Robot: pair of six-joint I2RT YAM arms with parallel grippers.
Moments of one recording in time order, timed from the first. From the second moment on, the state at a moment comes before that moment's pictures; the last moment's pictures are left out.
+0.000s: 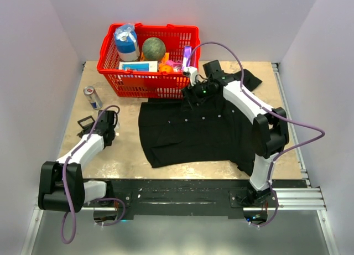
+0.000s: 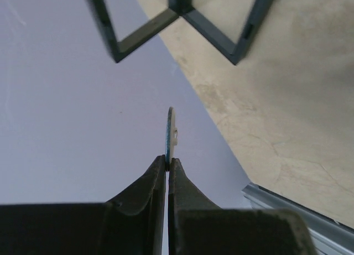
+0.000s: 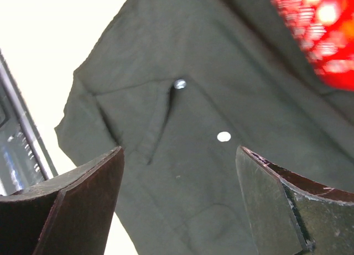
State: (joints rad) left arm -0.07 1.23 0.57 -0.33 -0.81 1.00; right arm 0.41 1.91 1.63 -0.62 -0.64 -0.20
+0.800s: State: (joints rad) left arm -0.11 1.47 0.62 -0.19 -0.77 0.90; right arm 0.47 1.97 1.71 -0.88 -0.44 -0.42
